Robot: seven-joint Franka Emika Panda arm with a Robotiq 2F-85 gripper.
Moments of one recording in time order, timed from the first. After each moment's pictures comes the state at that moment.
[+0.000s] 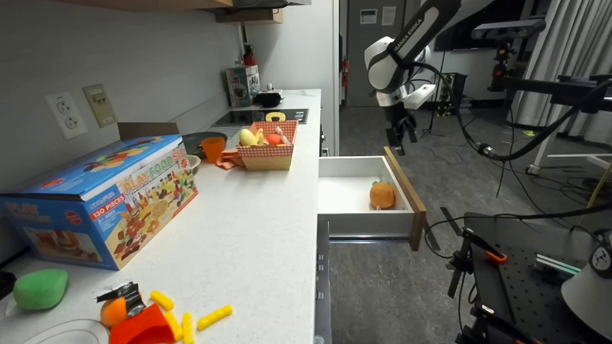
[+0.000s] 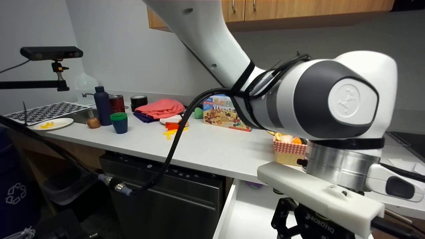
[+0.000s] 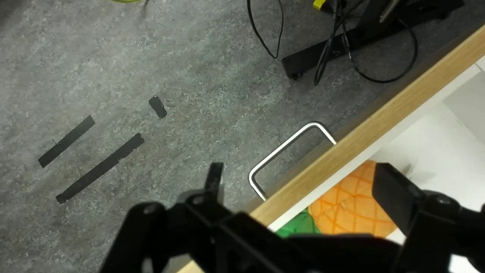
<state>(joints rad) -0.37 0.38 -0.32 -1.97 -0.21 2.06 -0.19</state>
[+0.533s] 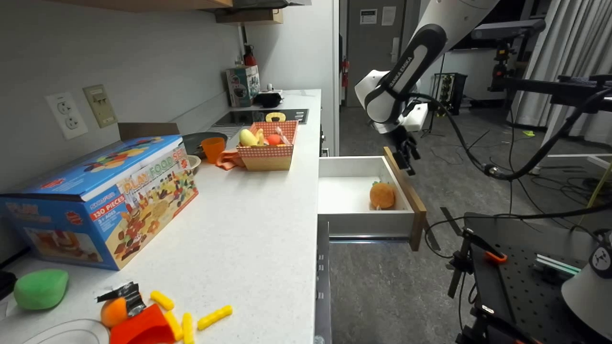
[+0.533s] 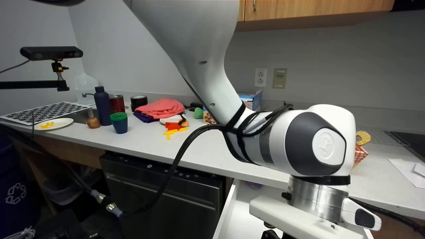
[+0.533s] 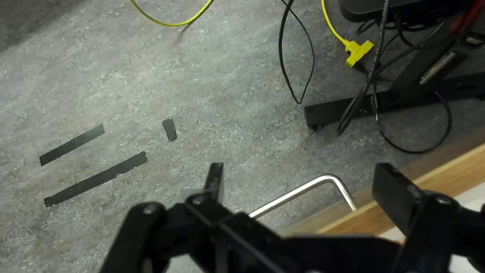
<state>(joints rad) -0.36 0.51 -0.30 -1.98 -0.34 2.06 -0.25</state>
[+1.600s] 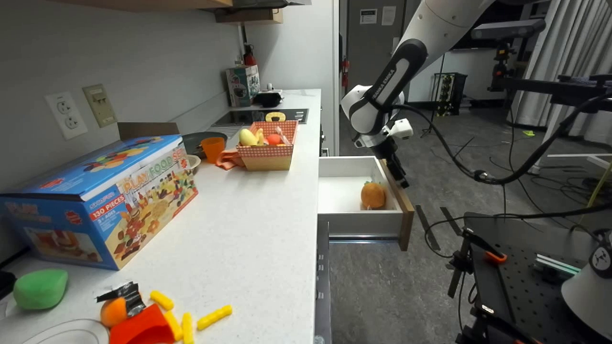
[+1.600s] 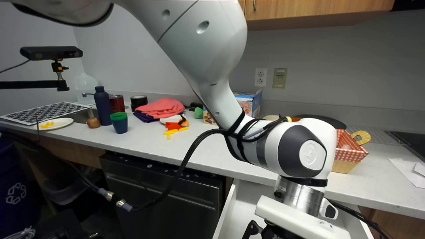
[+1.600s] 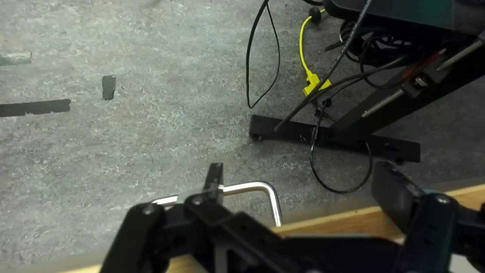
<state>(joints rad) -0.39 0.61 -0.19 -1.89 -0.26 1.98 -0.59</state>
